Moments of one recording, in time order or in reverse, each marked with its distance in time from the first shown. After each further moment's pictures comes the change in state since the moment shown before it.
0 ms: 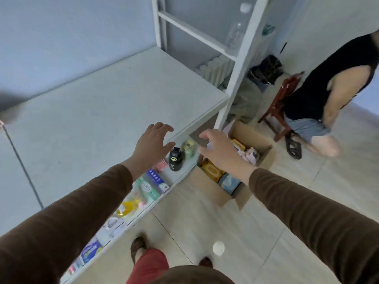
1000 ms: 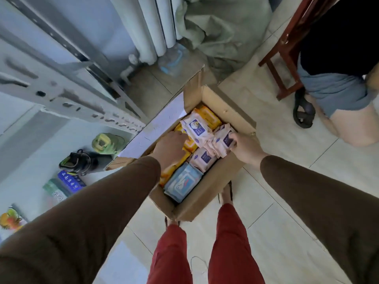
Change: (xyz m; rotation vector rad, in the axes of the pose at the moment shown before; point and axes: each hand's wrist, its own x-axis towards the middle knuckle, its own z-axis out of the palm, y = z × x) left_hand 0.308 0.134 0.476 0.117 -0.720 -0.165; right_hand 0.154 0.584 0.050 -0.045 -0.544 0.474
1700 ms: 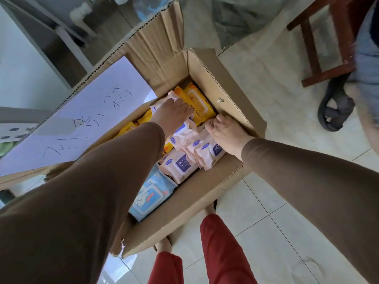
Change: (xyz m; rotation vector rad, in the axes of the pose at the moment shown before) left_hand 0.239 -0.006 0.125 0.732 0.014 0.233; right_hand 0.214 0.084 0.088 -0.993 0.003 -0.691
